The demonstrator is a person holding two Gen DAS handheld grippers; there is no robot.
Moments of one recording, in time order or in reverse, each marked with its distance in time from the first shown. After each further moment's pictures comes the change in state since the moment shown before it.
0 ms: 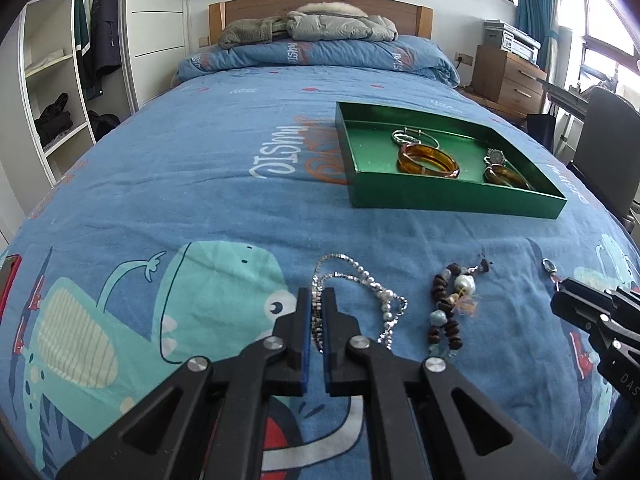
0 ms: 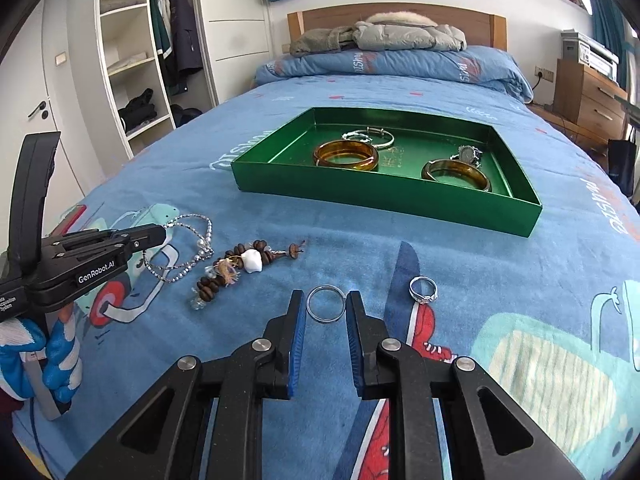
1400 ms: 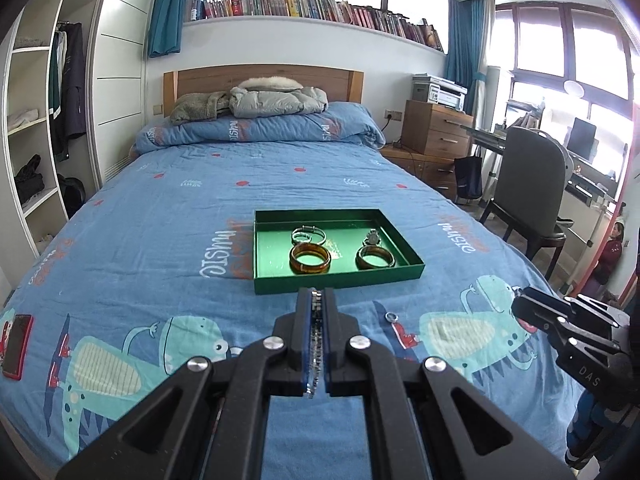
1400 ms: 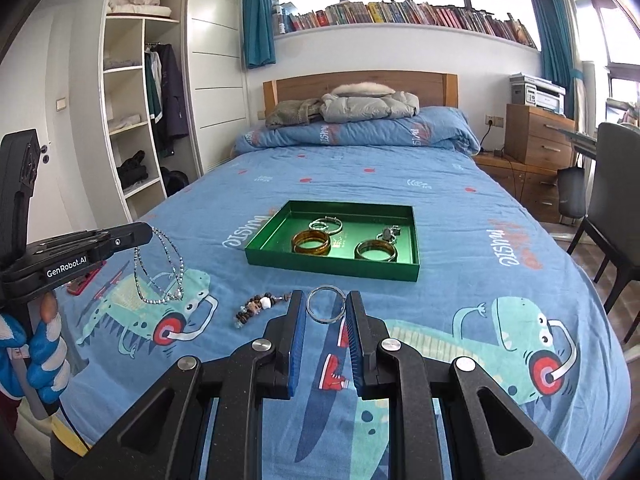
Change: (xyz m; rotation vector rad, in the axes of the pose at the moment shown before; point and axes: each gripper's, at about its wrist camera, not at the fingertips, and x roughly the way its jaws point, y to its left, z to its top) left arm -0.177 -0.052 0.044 0.080 -0.218 -0.204; right arm -0.184 -0.005 0.004 0.043 -0.222 -0.103
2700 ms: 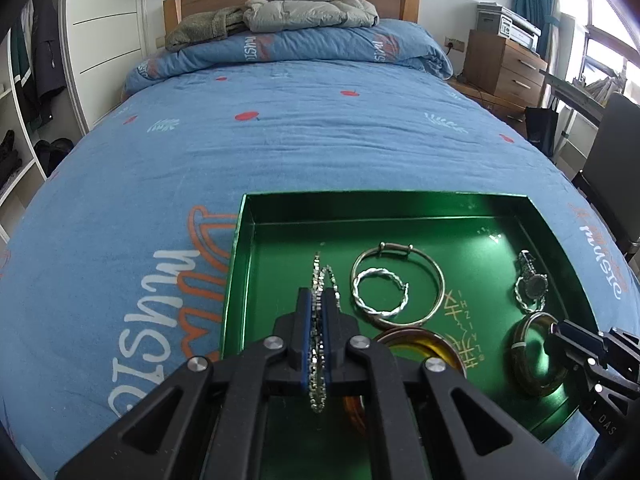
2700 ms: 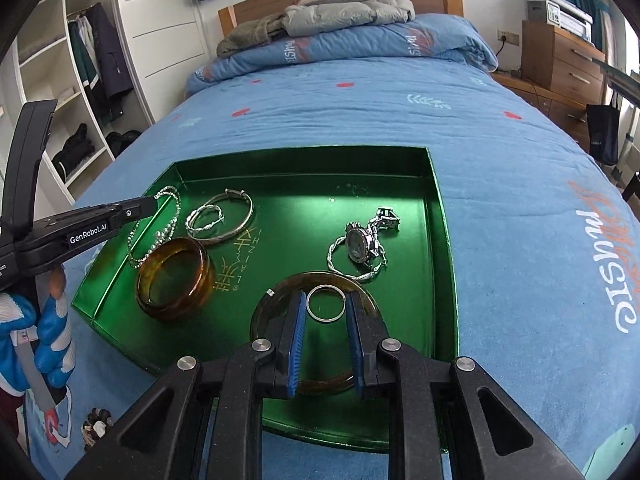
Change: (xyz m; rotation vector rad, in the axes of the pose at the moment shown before) left arm 0.359 0.058 0.055 -0.044 0.295 0.145; right arm 0.317 -0.098 0.050 0.086 0.307 0.005
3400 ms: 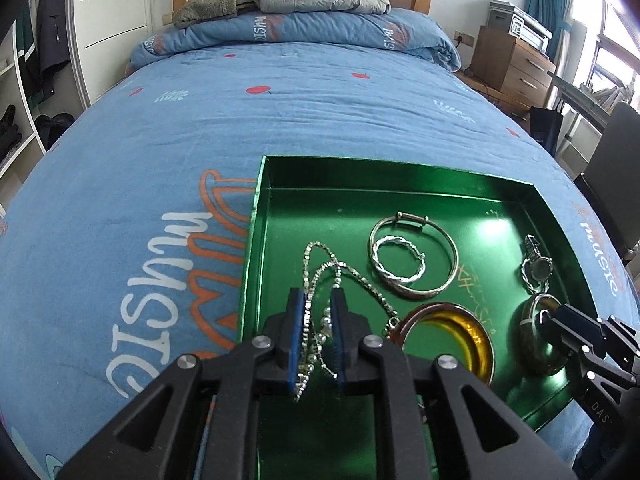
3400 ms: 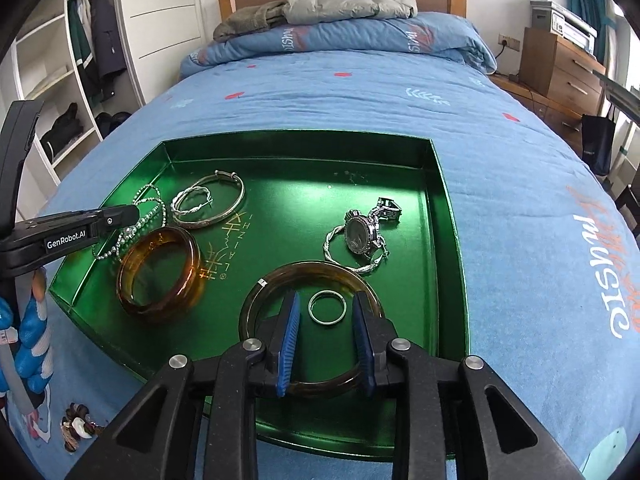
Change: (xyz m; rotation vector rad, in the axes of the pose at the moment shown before) left arm -0.008 0.018 -0.013 -0.049 0.047 -0.026; right arm 0.009 0.009 0.003 -0.039 0.025 -0.064
